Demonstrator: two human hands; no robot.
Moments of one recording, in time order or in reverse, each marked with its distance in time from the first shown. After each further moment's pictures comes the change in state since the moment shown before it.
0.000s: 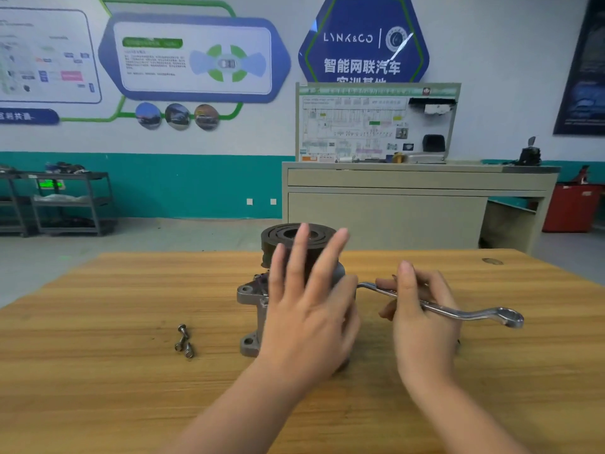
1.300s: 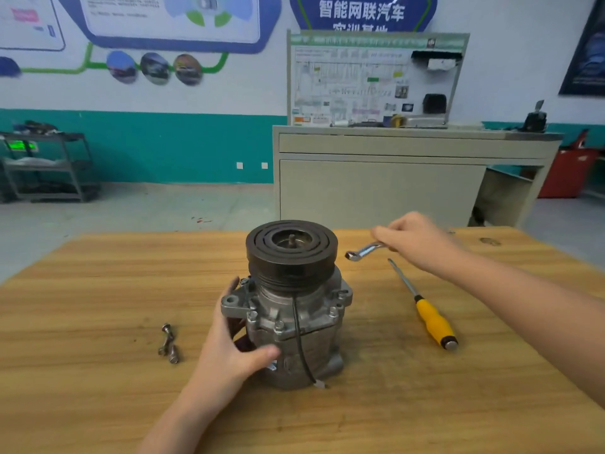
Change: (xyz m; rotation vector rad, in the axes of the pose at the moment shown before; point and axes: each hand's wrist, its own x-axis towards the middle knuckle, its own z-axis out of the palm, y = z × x) left_hand -0.055 -0.073 0.014 -1.050 -0.383 -0.854; right_hand 0.145 0.014 0.016 -0.993 -0.812 0.083
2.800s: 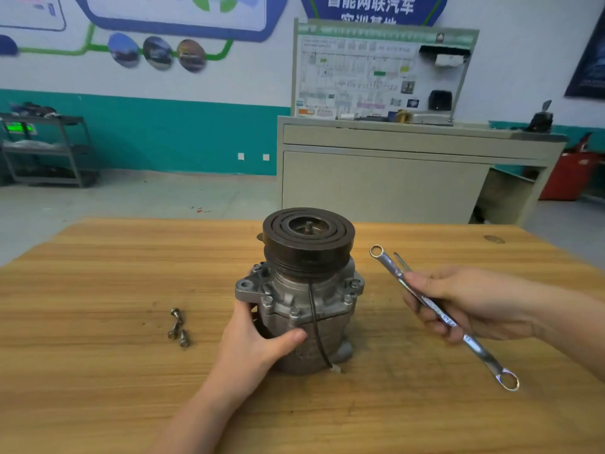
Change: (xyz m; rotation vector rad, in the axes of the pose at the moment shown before) left_hand -0.002 -0.003 0.012 -0.015 0.026 -0.044; right_hand -0.072 0.007 -0.009 0.717 -0.696 0.358
